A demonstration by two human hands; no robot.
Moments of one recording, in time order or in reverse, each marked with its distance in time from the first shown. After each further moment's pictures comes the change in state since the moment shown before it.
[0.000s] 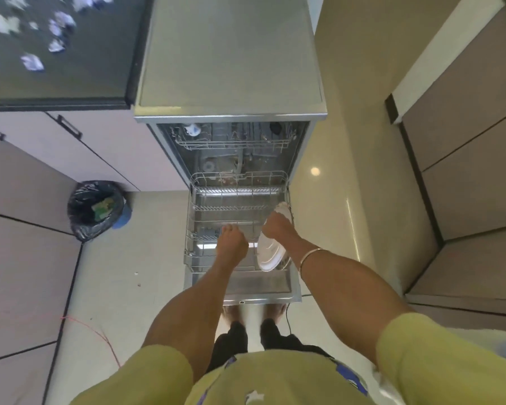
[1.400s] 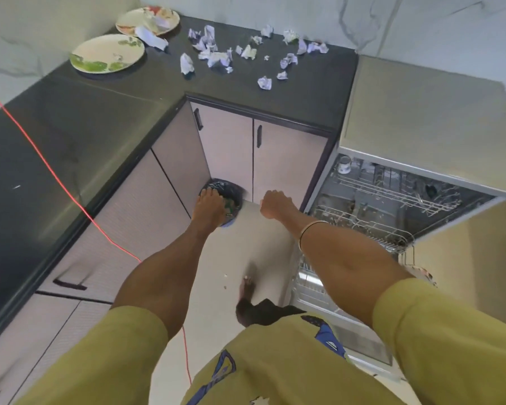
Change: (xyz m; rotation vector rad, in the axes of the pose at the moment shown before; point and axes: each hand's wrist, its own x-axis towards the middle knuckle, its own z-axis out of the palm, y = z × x) left_hand -0.058 -0.468 -0.309 0.073 0.404 -0.250; right_hand -0.073 -0.492 0.170 -0.511 0.120 -0.491
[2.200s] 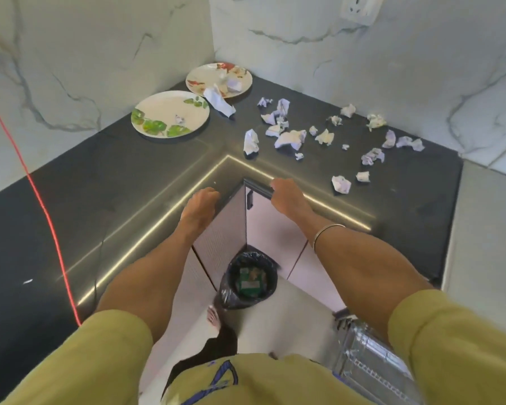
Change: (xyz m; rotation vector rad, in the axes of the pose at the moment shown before) left_hand 0.315 -0.157 -0.165 0.044 0.237 0.022; right_hand 0.327 -0.175 -0.215 0.124 0.284 -0.347
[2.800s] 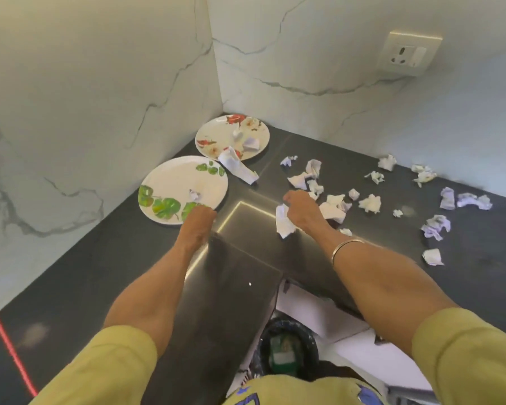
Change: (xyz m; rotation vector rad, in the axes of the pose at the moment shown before) left_hand 0.260 -0.147 -0.051 0.179 -0.181 0.047; right_hand 0.275 -0.040 -0.008 0.052 0.087 0.037
